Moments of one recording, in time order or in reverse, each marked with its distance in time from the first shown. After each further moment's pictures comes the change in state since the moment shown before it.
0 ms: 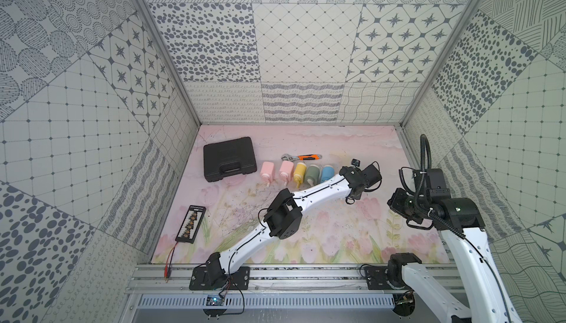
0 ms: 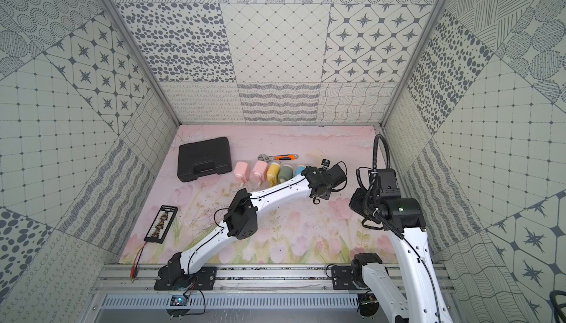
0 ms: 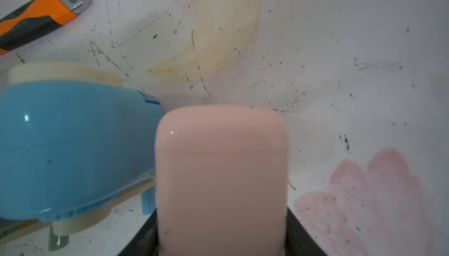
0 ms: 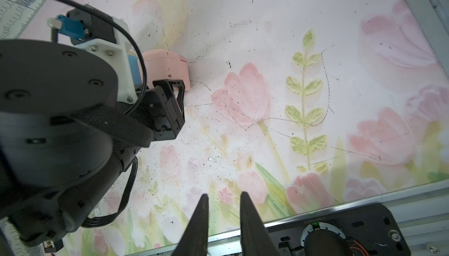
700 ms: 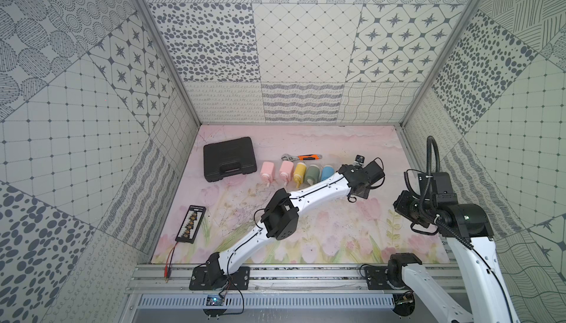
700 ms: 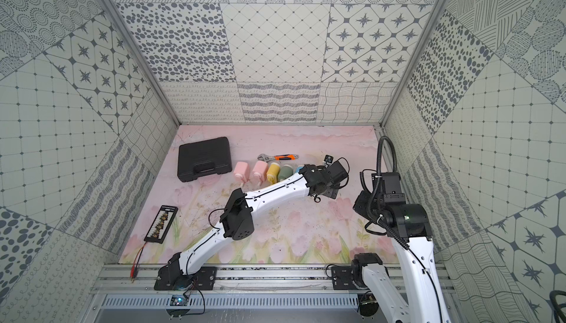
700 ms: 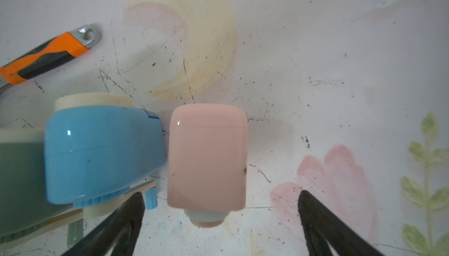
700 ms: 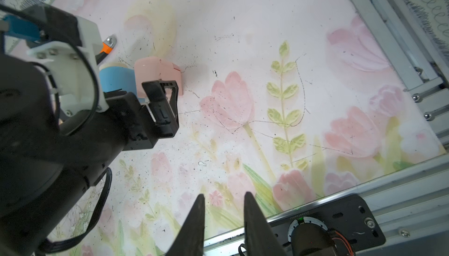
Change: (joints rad) left arm -0.018 -0.092 -0.046 0.059 -0.013 0.056; right arm 0.000 -0.053 0.039 -0.055 0.088 0.018
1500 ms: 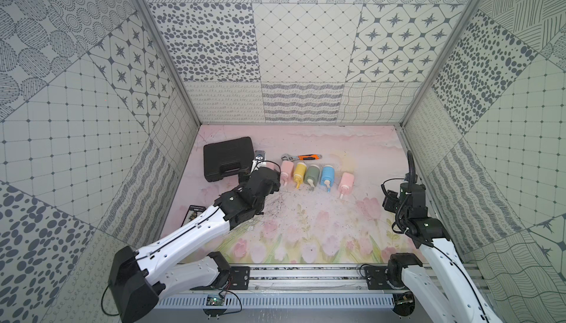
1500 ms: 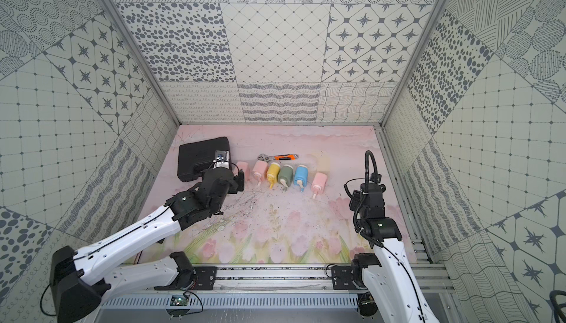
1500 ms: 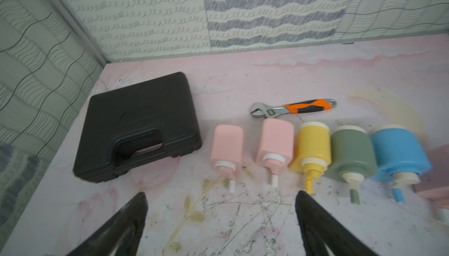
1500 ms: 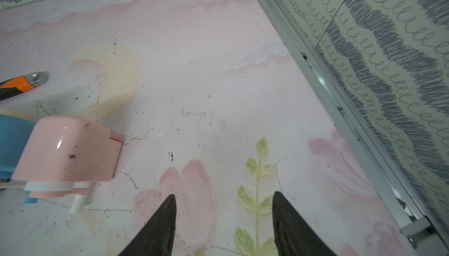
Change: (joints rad) left arm 0.427 -1.520 -1.695 0.686 -0.282 0.295; right arm -0.014 -0.077 -0.653 0.888 0.255 -0.374
